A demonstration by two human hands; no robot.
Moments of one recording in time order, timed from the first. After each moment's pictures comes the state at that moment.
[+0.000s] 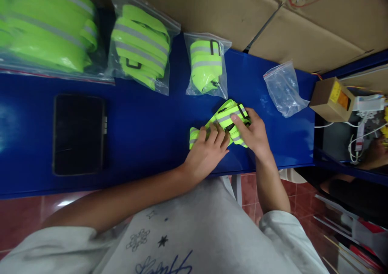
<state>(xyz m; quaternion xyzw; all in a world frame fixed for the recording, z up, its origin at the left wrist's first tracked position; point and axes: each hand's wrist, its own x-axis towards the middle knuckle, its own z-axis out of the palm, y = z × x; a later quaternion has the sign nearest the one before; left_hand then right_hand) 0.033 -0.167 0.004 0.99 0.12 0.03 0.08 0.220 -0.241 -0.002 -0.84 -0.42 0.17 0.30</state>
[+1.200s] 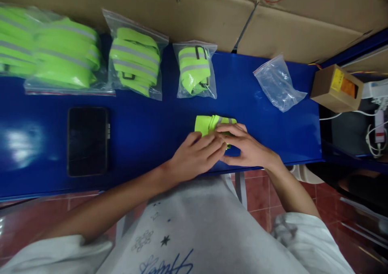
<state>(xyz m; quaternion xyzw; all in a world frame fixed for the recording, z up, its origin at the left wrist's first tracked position) 0.015 -0.149 0.012 0.97 -0.02 0.22 0.10 0.219 -0.272 0.024 -0.59 -0.73 0.26 0.22</state>
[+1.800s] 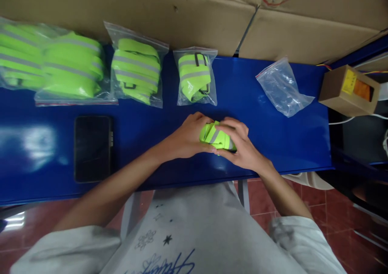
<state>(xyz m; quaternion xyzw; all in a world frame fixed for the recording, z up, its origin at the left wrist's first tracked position) 0.052 -0.083 0.000 0.90 0.14 -0.01 0.42 0.215 -0.264 -0.001 -0.68 -0.64 0.20 0.28</state>
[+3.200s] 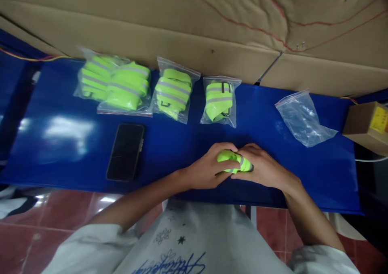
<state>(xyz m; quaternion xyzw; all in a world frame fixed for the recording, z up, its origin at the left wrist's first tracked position) 0.033 -0.120 -0.013 0.87 0.02 0.24 0.42 0.240 -0.238 0.030 -0.62 -0.68 0.35 0.15</state>
